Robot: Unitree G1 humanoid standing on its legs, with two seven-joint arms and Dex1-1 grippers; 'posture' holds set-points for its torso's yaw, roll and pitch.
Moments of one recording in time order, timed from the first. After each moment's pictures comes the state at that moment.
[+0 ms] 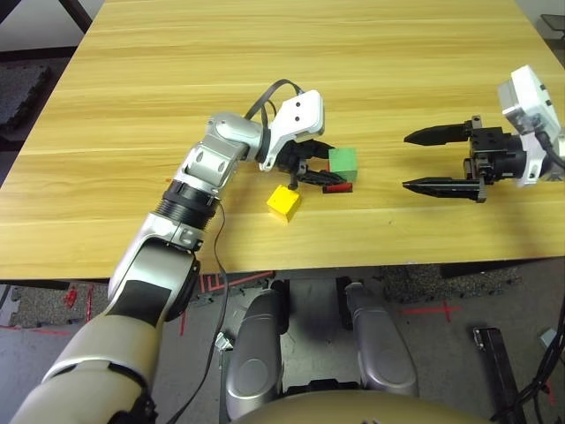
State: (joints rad) left arm -0.93 0.42 -0.32 0.38 -0.15 0.25 -1.28; right arm -0.62 -0.85 -0.03 -0.02 0.49 0.51 1.37
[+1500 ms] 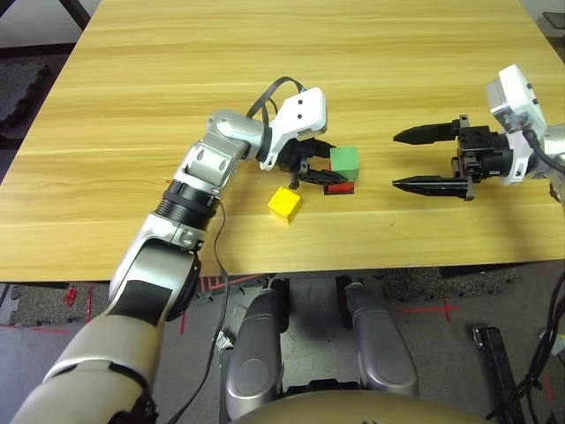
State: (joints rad) left arm -0.93 0.42 -0.30 0.36 -0.13 0.29 -1.29; right arm -0.65 -0.81 0.00 0.00 0.49 0.50 1.37
